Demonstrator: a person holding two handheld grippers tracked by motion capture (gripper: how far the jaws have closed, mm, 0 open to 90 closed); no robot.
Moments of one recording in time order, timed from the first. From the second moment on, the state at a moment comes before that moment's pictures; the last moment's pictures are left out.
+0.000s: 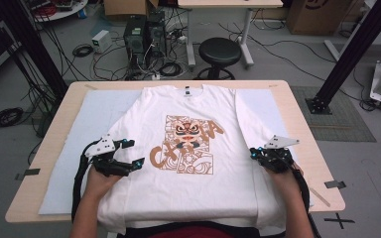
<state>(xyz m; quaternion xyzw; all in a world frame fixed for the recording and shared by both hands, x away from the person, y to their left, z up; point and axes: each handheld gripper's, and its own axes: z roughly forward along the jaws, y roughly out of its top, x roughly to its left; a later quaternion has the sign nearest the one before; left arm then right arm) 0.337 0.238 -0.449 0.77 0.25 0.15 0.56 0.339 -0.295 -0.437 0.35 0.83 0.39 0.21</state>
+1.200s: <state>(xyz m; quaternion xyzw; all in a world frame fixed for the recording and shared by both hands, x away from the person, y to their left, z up) 0.338 0.239 -0.448 0.77 0.25 0.15 0.57 0.366 -0.188 -0.402 0.28 0.85 0.40 0.17</state>
